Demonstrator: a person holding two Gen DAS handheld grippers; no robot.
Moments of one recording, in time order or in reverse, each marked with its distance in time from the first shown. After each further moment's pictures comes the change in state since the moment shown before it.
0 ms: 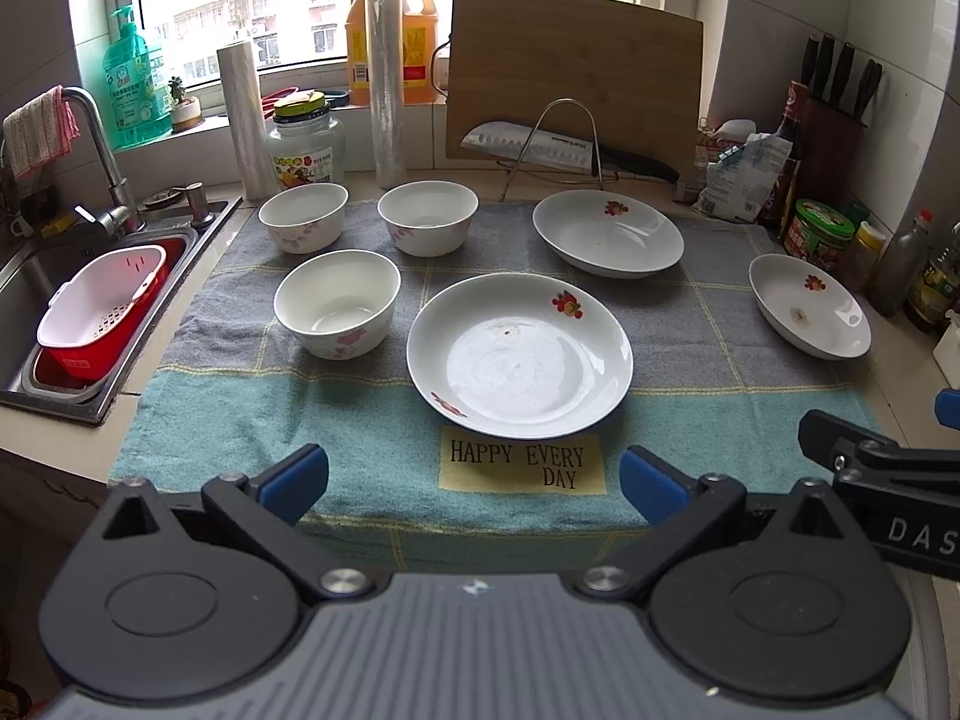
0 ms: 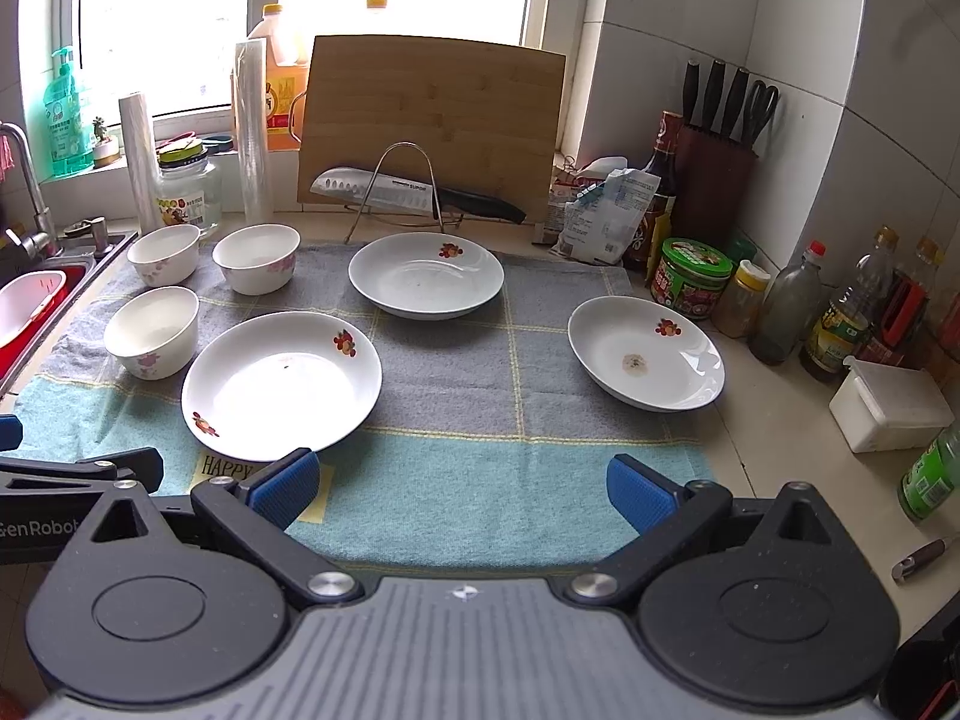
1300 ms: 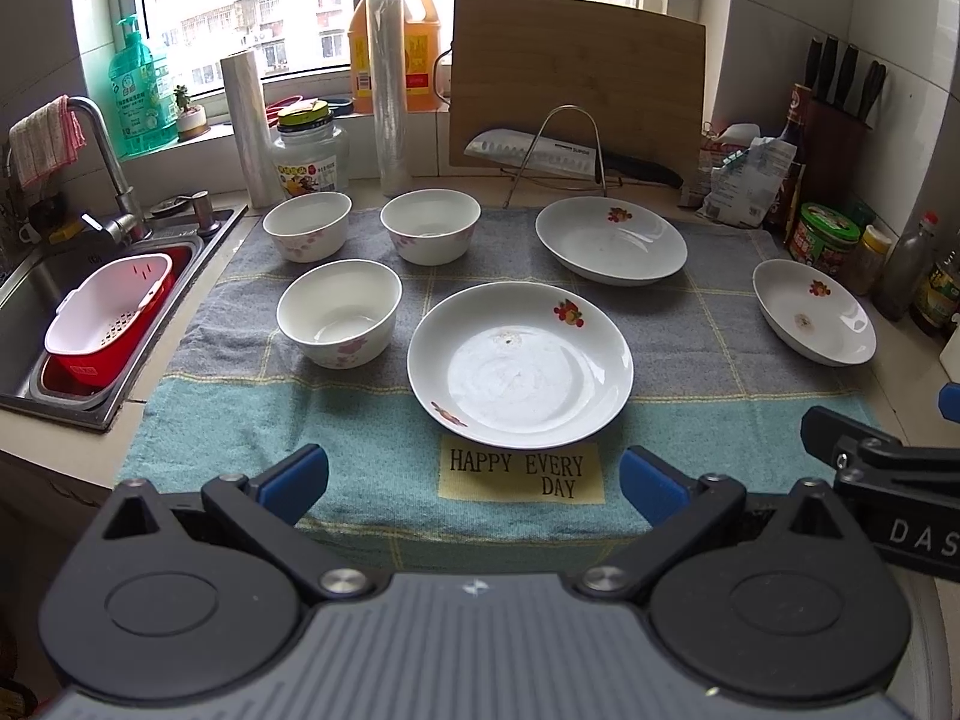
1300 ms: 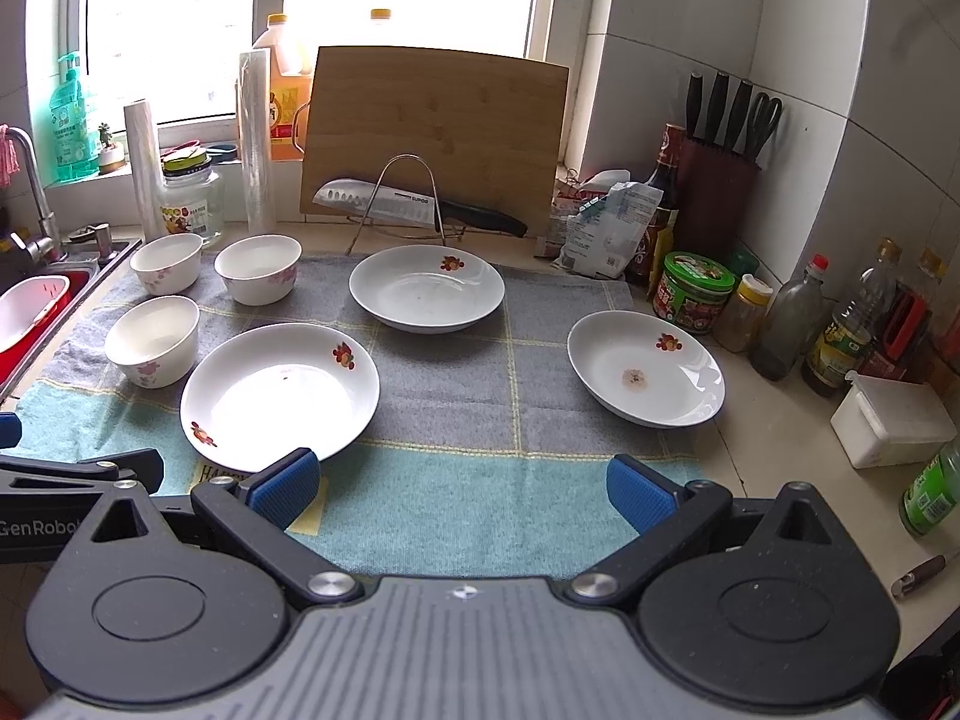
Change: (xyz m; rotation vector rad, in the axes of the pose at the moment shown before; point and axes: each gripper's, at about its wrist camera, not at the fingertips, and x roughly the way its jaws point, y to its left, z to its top) left arm -0.003 -0.007 0.003 0.006 -0.007 0.023; right arm 0.001 -0.003 0.002 -0.007 -0.025 0.011
